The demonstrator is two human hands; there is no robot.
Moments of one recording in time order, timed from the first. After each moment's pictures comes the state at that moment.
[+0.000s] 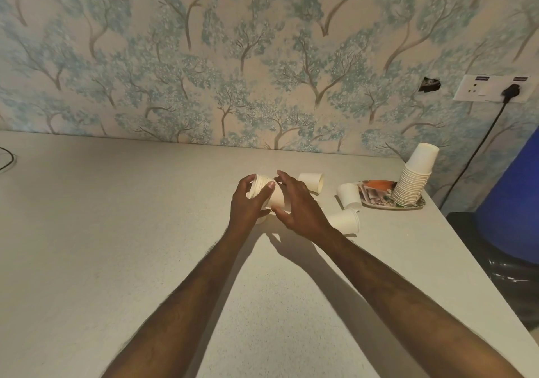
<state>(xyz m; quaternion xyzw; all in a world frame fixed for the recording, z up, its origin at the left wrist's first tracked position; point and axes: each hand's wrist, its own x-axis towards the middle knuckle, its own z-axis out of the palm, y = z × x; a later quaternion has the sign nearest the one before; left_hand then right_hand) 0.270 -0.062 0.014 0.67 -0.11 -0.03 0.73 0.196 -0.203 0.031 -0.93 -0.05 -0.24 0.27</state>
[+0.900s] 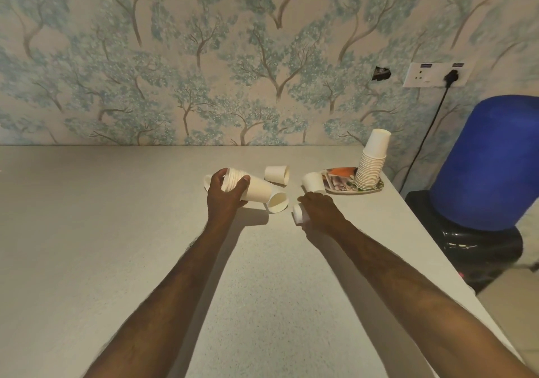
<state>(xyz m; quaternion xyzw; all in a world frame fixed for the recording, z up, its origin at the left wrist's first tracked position) 0.263 -0.098 0.013 0.66 -0.08 -0.03 0.75 0.157 -0.330 -0.013 -1.00 0.08 -0.02 -0.01</state>
